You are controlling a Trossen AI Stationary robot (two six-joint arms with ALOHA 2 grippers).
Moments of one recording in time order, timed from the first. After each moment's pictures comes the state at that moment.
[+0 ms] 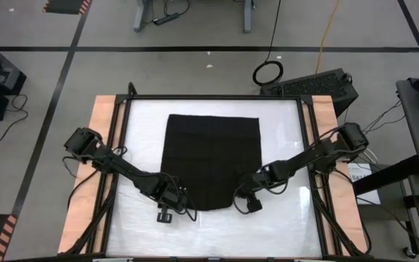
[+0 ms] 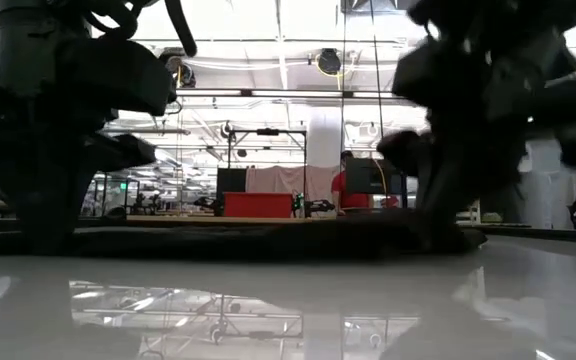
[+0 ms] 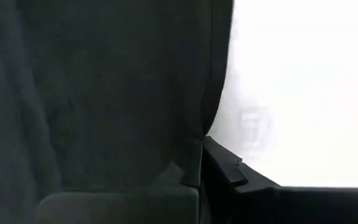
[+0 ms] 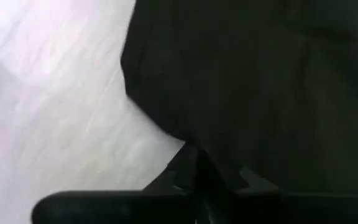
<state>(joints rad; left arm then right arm) -0.46 1.72 0.96 -0.55 0.02 -0.33 0.32 1.65 0.77 -0.04 0.01 -0.01</state>
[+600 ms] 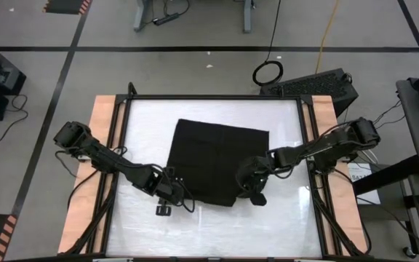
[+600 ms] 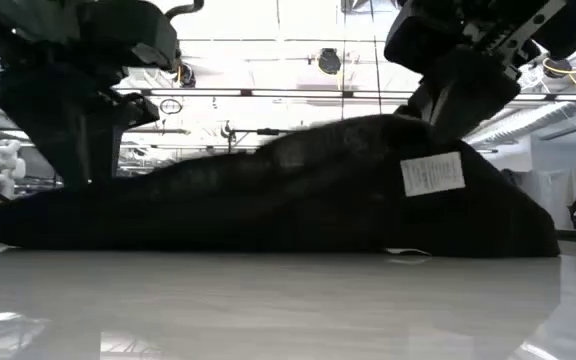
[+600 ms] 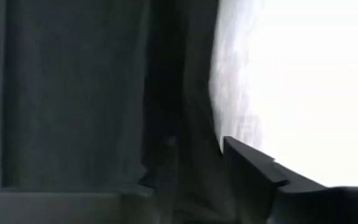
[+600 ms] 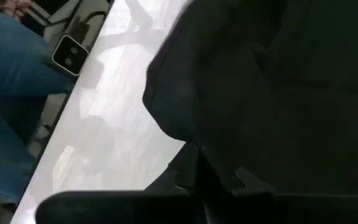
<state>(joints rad) -0.44 1.58 0.97 -0.64 -0.08 -0.36 0.19 1.50 0.77 -0.06 -0.38 0.18</state>
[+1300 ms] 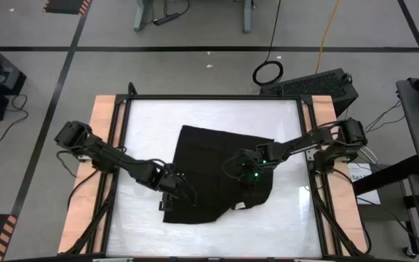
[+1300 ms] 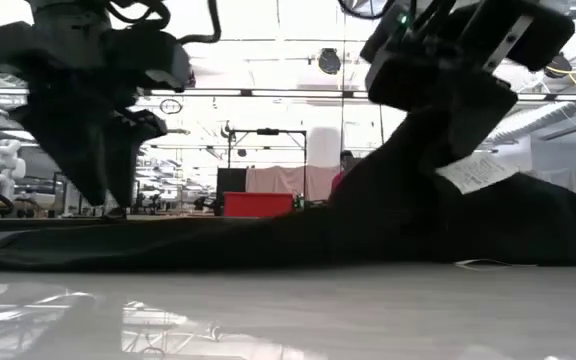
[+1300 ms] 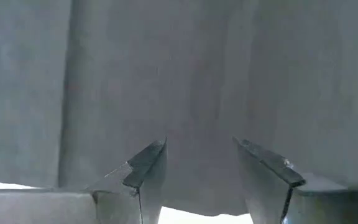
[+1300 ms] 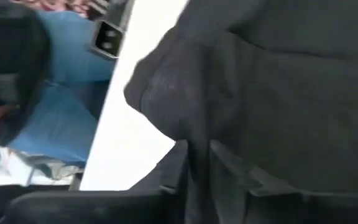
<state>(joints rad) -0.37 1.59 0.93 -0.59 -0.07 -0.33 0.07 1.65 0.83 -0.12 -0.70 0.18</state>
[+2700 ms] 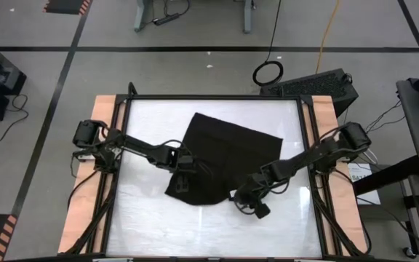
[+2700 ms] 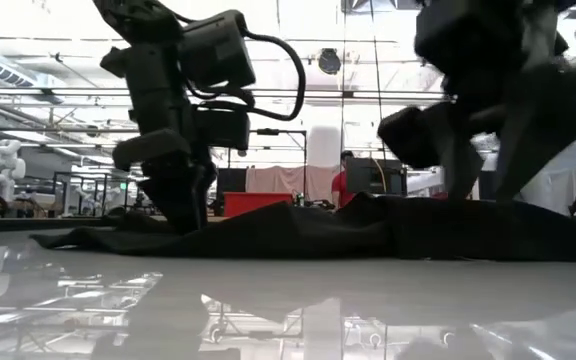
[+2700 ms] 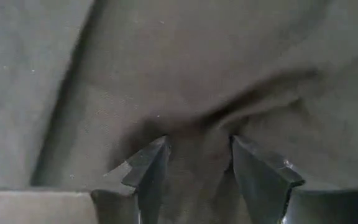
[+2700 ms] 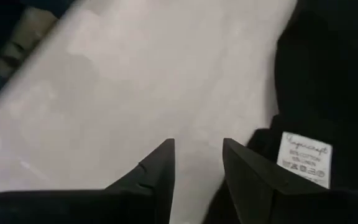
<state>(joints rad) -0.09 1.79 0.93 -0.45 -0.05 -0.14 0.32 1.64 0.83 -0.11 -0.25 -0.11</state>
